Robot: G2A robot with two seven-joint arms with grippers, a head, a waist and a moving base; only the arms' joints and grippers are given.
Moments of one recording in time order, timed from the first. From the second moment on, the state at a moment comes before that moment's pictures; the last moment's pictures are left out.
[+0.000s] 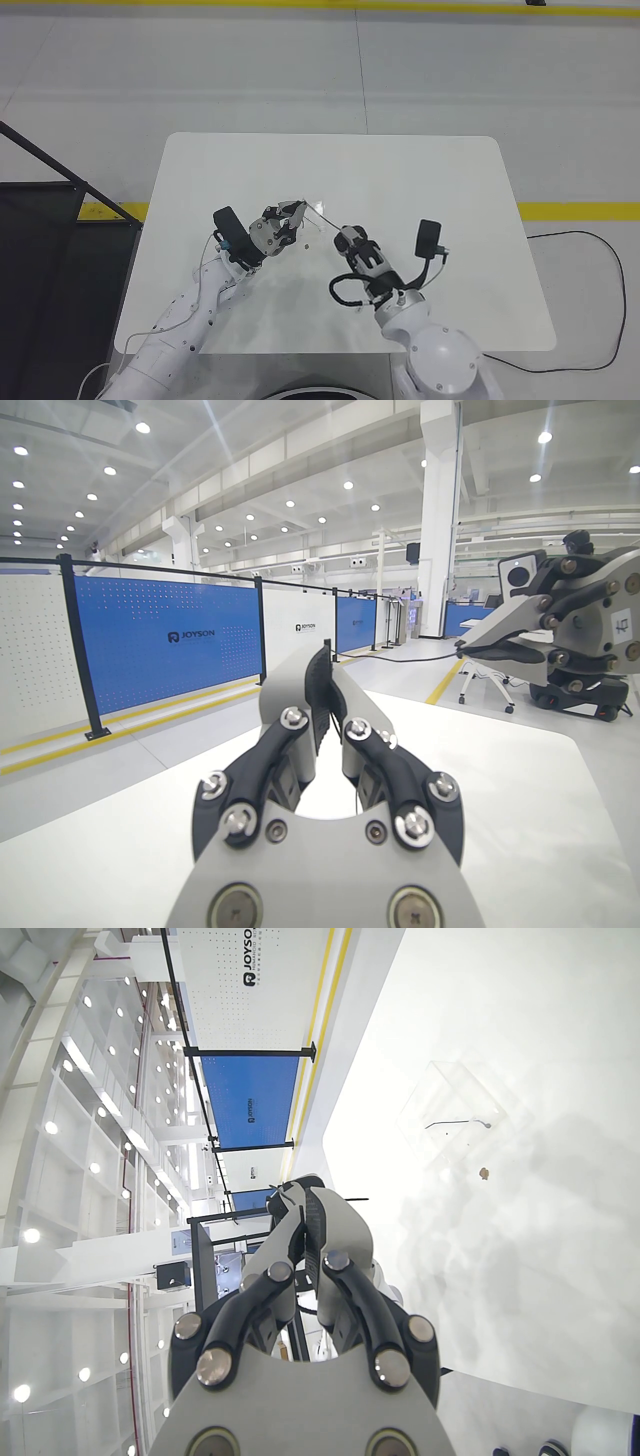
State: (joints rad) left arm 1.11 -1.22 -1.08 -1.28 1.37 -0.51 0.90; right arm -1.48 -1.42 1.06 -2.24 -0.08 0.65 0.02
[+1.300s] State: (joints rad) left arm 1.11 -1.22 -1.08 -1.28 1.37 -0.51 0.90; right arm -1.50 -1.42 1.05 -2.25 -0.12 0.66 0.05
